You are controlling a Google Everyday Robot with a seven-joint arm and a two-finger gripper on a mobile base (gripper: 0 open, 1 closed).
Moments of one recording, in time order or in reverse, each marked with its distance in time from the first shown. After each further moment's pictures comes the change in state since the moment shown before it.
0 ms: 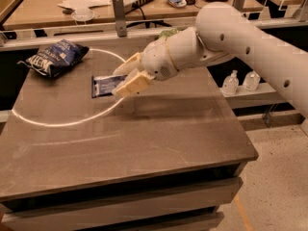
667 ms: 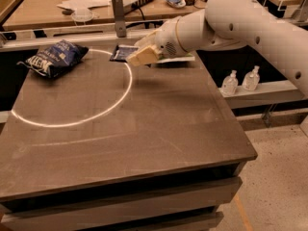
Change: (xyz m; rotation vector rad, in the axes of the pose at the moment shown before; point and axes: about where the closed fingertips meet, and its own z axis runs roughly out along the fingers) arm 0.013 -0.096 -0.052 0.384 0.083 0.191
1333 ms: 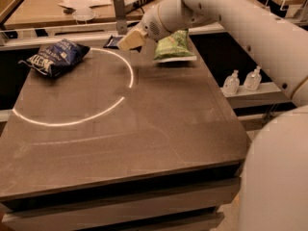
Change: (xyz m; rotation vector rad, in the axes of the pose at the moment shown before) arm -0.020 -0.051 0.049 -0.001 0.087 0.106
